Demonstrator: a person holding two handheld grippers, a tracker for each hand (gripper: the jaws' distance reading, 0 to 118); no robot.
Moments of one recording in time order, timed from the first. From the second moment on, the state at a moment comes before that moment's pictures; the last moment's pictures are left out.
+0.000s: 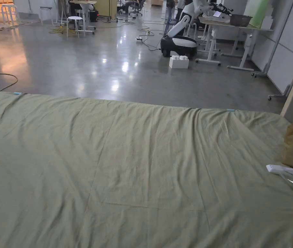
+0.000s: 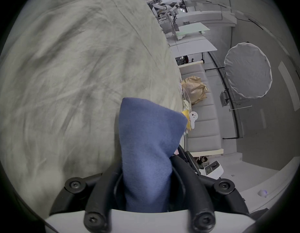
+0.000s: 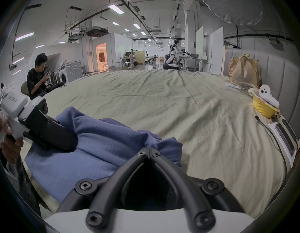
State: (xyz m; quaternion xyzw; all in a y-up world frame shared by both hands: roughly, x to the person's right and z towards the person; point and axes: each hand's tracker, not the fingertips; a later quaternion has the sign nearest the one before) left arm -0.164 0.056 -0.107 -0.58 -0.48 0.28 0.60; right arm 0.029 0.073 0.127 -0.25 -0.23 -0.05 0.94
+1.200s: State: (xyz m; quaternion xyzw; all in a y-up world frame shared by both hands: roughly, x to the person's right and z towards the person) left arm -0.474 0.244 -0.296 -0.54 -0.26 0.15 0.79; right arm 0.129 0.256 0.086 -0.10 -0.30 0.01 0.95
